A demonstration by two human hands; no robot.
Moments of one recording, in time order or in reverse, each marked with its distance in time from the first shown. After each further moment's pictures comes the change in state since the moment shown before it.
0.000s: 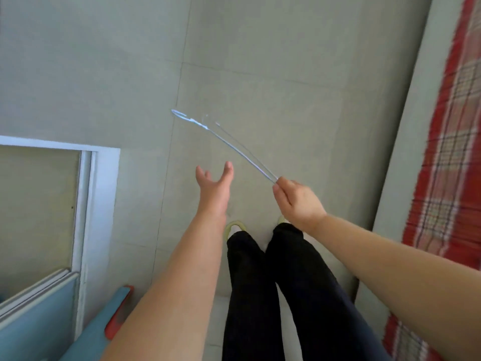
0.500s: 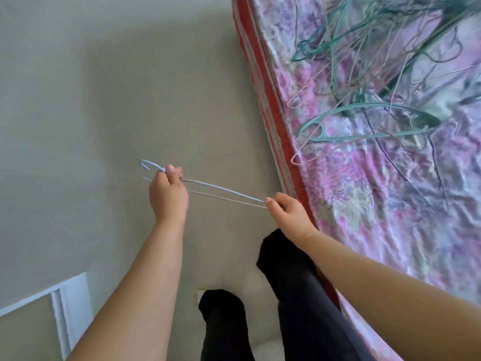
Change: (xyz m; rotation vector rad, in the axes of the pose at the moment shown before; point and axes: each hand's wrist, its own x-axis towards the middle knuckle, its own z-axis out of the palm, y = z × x) left_hand -0.167 0.189 0.241 0.575 0.116 0.735; right_hand -0.137 0.072 -0.292 0.676 0.456 0.372
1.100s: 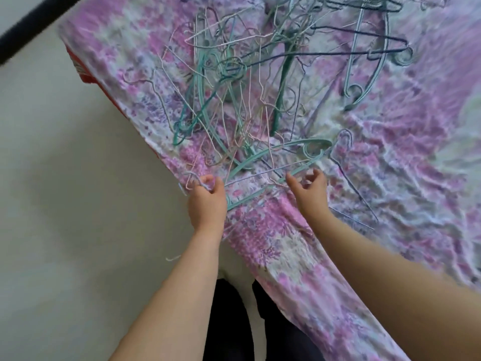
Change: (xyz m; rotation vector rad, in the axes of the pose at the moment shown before) left_hand -0.094 0.256 0.279 0.275 -0.309 0.296; right_hand 0.117 0.049 -0.298 0.379 0.674 0.293
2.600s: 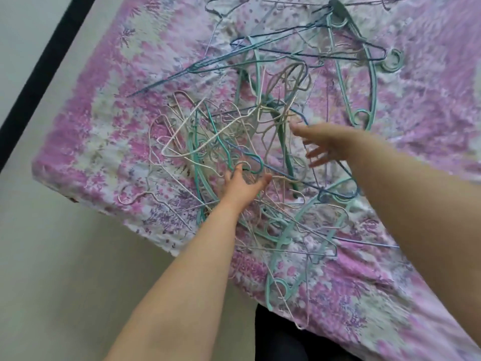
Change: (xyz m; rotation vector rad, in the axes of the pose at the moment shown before) left_hand 0.241 0.152 0.075 0.486 -0.823 0.300; right_hand 0.208 -0.208 0.003 0.046 -0.366 0.350
